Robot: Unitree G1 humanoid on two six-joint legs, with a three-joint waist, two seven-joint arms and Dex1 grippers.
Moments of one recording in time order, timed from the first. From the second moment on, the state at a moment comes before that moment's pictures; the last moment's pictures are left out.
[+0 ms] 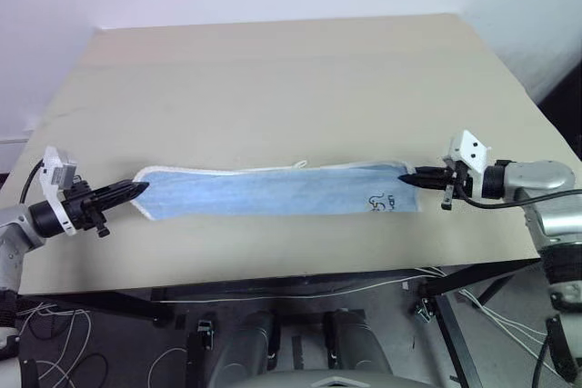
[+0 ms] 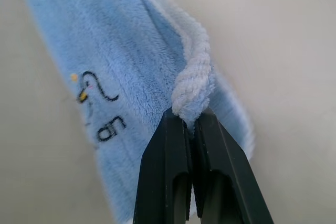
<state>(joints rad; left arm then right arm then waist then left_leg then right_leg) -0.21 0.92 0.31 0.40 -0.62 0.35 -1.26 -0.50 -0.83 0.01 0.38 0.25 0.09 1.23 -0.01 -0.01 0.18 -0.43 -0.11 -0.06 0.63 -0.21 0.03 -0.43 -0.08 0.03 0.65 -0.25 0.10</state>
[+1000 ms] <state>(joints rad) -0.25 0.73 0.29 0.41 -0.49 0.32 -1.06 -0.78 -0.67 0.09 0.81 0.05 -0.14 1.17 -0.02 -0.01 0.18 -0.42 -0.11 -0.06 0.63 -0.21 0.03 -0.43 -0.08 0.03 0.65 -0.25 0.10</state>
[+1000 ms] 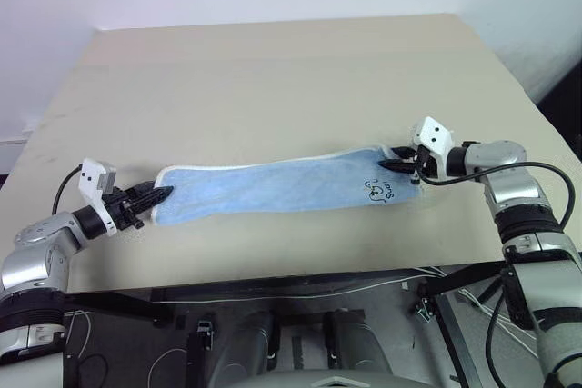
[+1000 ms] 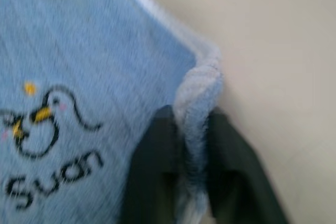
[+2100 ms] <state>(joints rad) -0.30 0.50 0.13 -0.12 -0.63 0.39 -0.93 -0.43 -0.74 -0.59 0.15 0.70 1.56 0.83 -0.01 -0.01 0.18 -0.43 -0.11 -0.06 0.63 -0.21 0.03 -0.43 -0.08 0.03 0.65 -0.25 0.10</state>
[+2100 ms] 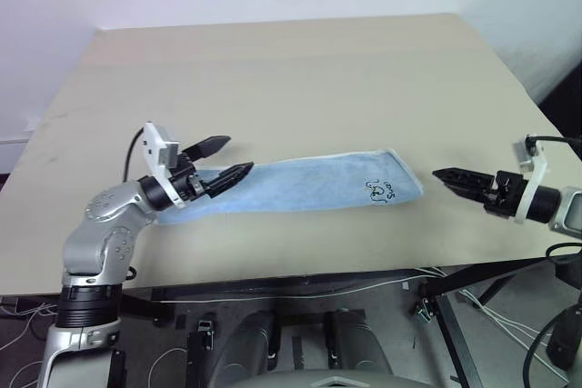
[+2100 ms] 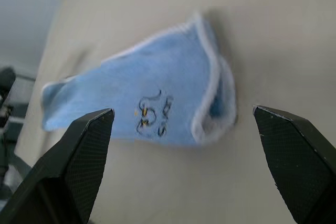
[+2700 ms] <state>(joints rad) -0.40 0.52 -0.03 -0.03 -0.52 0.40 -1.07 -0.47 -0.46 -0.78 0.15 0.77 1.61 0.52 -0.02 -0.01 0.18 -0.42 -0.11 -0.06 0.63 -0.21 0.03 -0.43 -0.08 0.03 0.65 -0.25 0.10</state>
